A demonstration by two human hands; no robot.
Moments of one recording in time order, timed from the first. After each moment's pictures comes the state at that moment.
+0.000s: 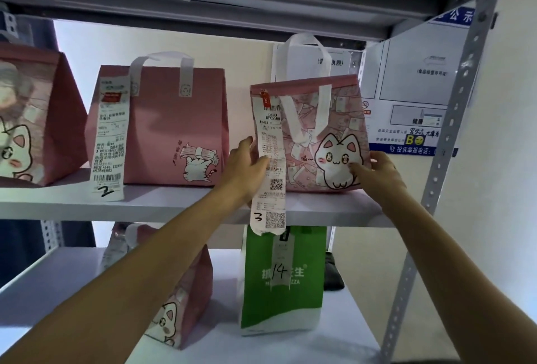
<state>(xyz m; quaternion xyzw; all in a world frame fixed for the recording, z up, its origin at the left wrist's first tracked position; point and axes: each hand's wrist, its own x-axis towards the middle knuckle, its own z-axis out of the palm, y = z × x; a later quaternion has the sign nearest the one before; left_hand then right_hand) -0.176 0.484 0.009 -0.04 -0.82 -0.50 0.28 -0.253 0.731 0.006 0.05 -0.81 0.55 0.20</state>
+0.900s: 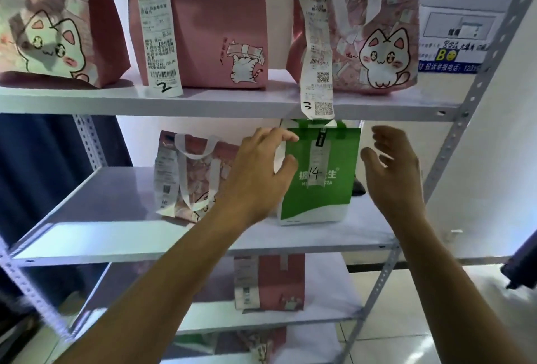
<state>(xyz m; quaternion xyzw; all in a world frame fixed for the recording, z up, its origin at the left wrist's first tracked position) -0.018 0.451 -0.108 -0.11 -0.88 -0.35 0.30 -0.085 0.659 -0.127 0.10 -0.77 0.54 0.31</state>
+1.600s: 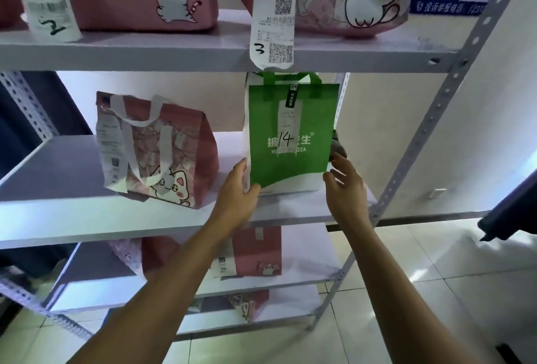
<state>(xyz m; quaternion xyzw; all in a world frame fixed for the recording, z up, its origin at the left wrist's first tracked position) -0.107 0.479 -0.267 0.06 -0.85 -0.51 0.09 -0.153 0.691 -0.271 0.00 -0.81 0.57 0.14</state>
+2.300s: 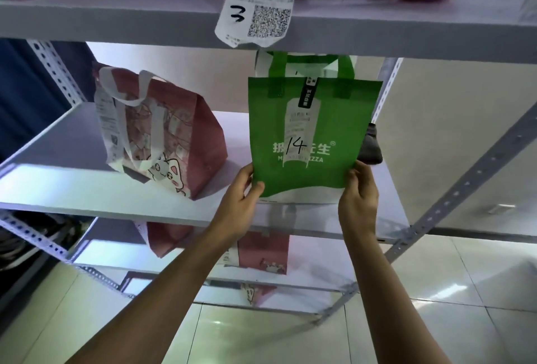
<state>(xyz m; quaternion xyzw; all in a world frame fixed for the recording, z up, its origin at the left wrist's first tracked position) -0.148 0.496 -0.313 0.12 -0.76 -0.63 0.11 -0.229 0.692 -0.318 -0.01 -0.72 0.69 0.11</state>
